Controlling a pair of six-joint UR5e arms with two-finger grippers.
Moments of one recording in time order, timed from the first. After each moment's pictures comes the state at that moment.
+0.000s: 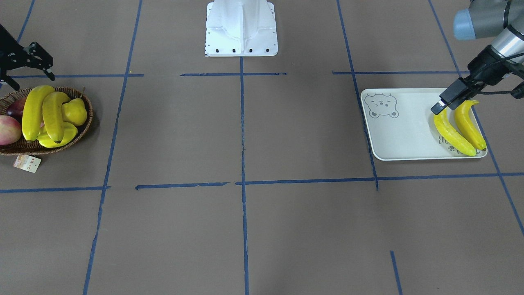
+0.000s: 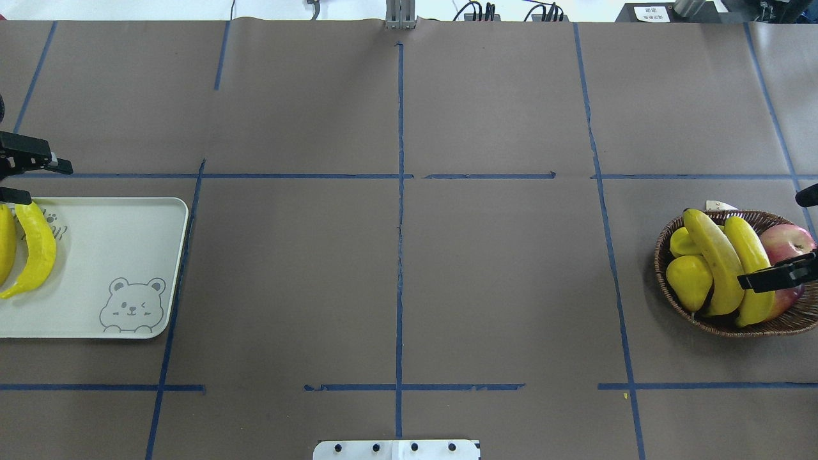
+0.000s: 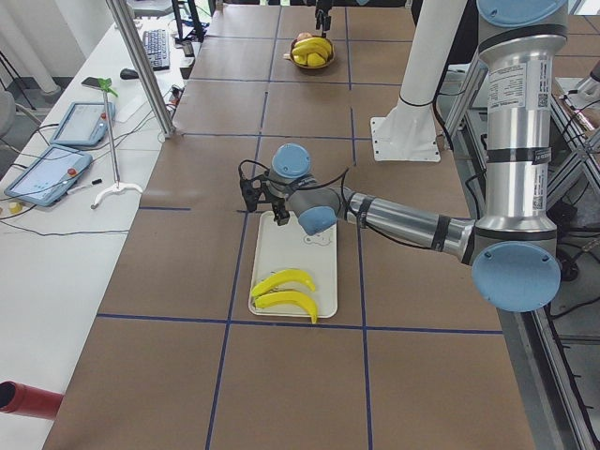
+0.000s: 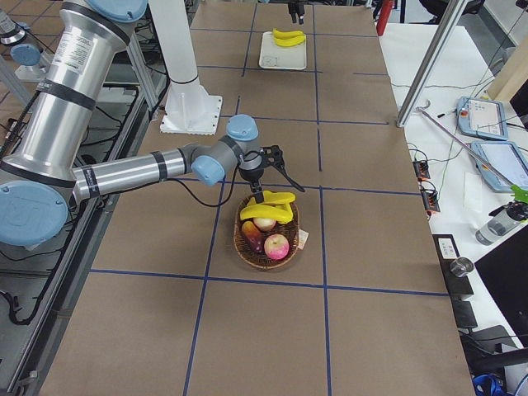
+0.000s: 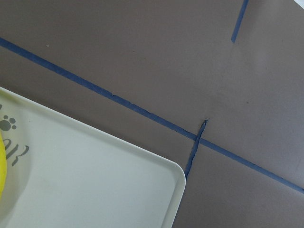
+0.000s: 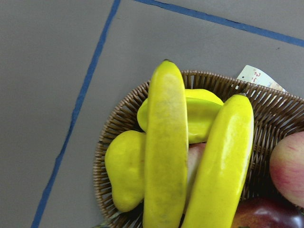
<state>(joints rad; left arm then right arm) -1.12 -1.50 -1.84 -2.34 -2.31 -1.39 0.93 -1.95 2.08 -1.02 2.12 0.61</state>
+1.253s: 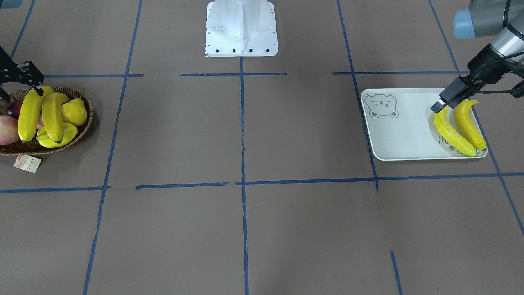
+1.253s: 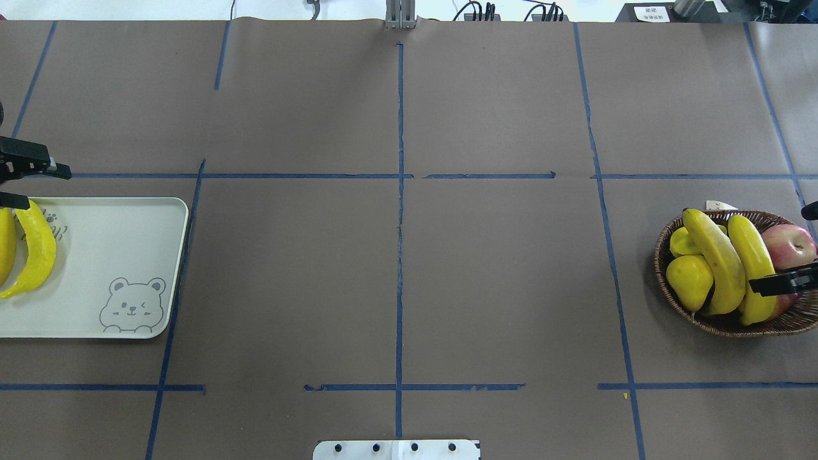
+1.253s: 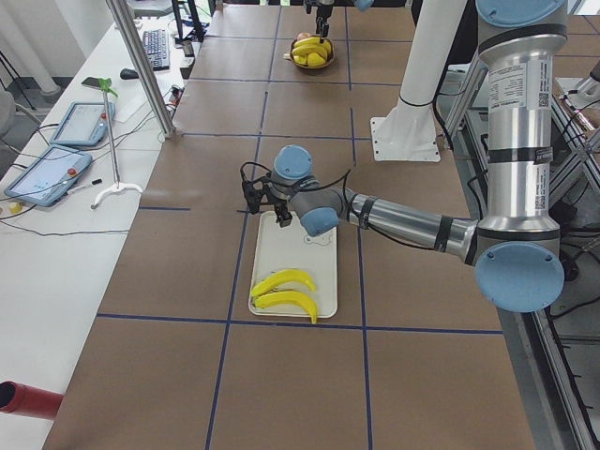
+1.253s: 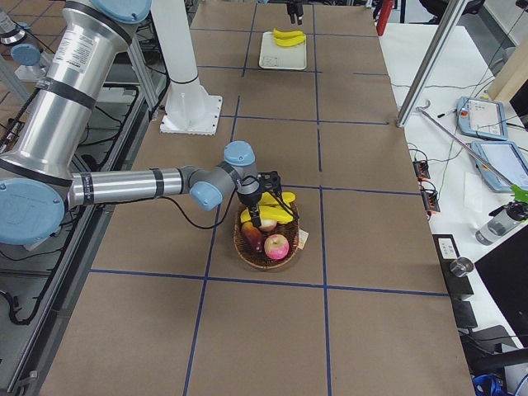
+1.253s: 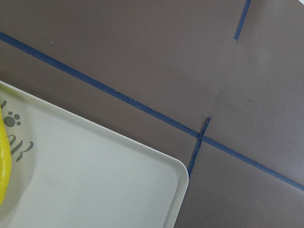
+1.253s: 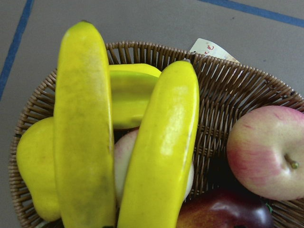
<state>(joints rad) -1.12 -1.48 -1.84 -2.34 -2.31 -1.39 0.88 -1.98 1.98 -0.94 2.03 0.65</state>
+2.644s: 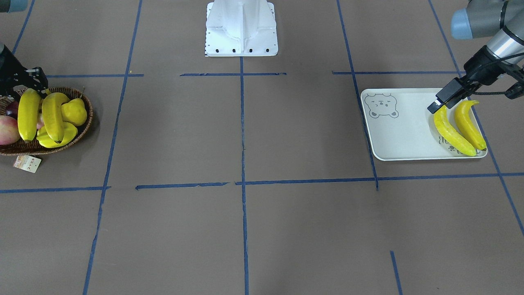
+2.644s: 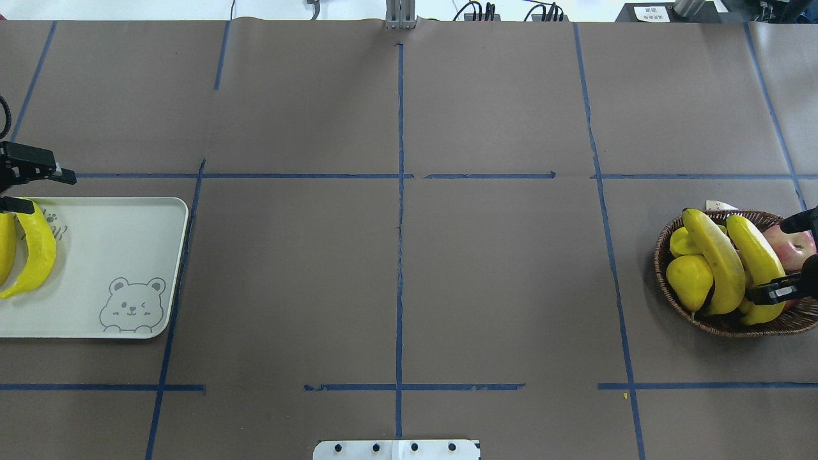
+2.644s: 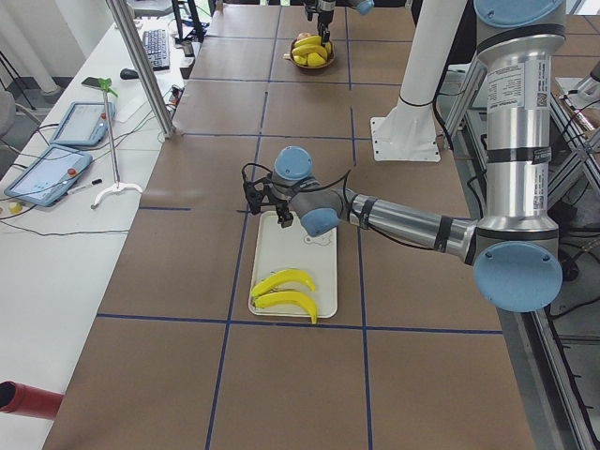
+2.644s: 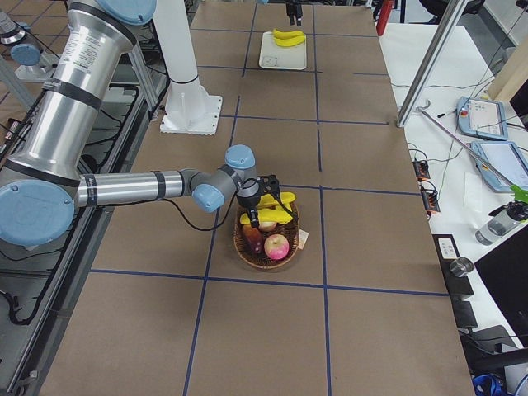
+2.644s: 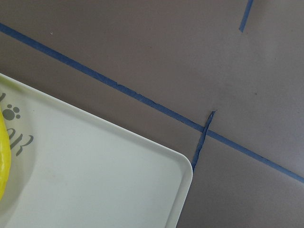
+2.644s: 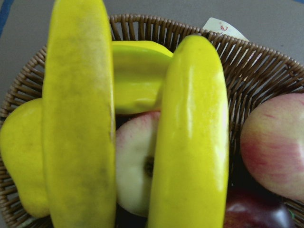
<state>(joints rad) -1.10 -1.48 -1.84 -2.34 -2.31 -1.39 0.83 -1.96 1.95 -0.94 2.00 0.65</state>
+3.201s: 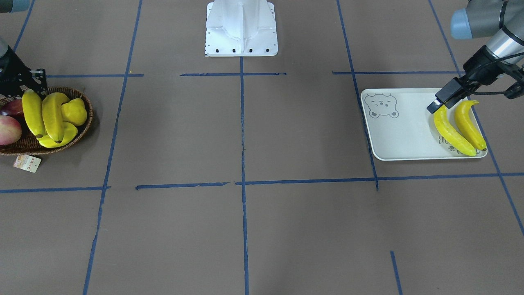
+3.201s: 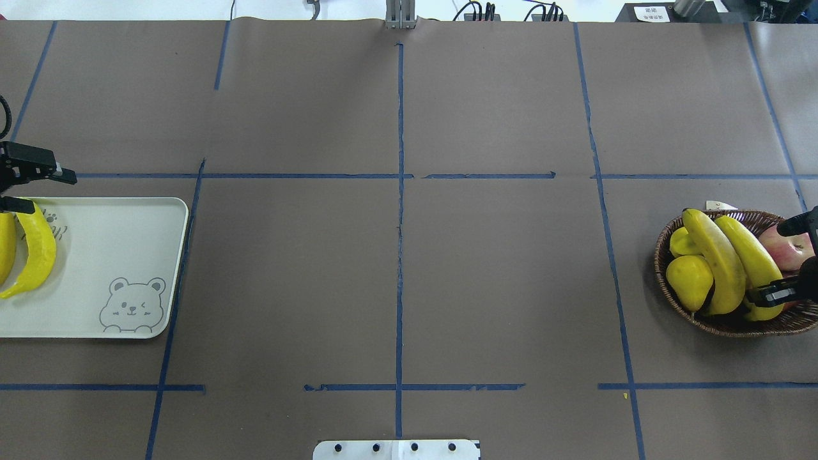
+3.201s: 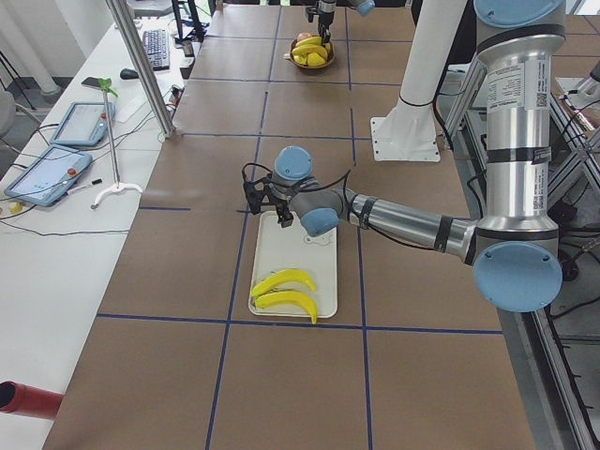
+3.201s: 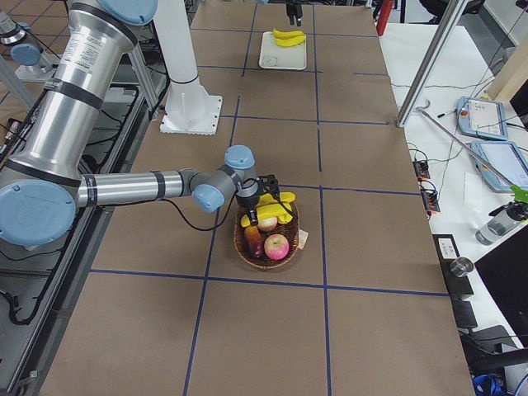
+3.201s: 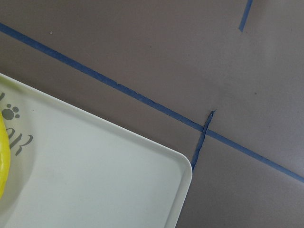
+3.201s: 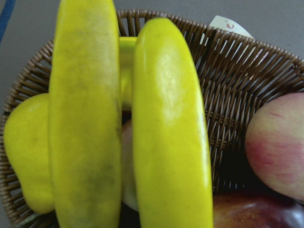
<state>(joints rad) -1.10 -1.48 -1.84 -2.34 -2.31 -1.39 0.83 -1.97 1.96 -0.94 2.00 0.64</state>
